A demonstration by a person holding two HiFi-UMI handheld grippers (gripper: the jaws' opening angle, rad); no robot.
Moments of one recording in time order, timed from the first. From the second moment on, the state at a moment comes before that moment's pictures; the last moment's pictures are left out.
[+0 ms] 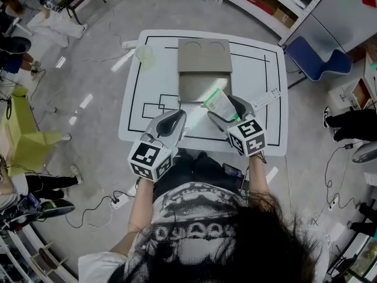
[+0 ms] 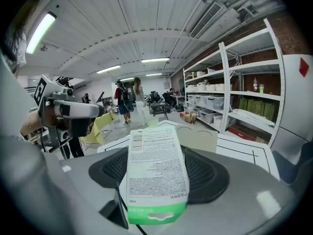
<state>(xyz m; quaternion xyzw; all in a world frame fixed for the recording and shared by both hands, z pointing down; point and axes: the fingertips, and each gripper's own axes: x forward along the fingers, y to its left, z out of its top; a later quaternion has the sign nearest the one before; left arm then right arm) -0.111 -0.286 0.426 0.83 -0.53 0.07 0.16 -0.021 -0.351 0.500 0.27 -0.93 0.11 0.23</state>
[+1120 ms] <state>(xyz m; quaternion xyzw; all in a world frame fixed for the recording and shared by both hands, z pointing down) -0.059 -0.217 0.444 0.81 -0.55 0.08 0.17 0.006 -0.271 0.485 0.25 -0.94 0.12 0.18</state>
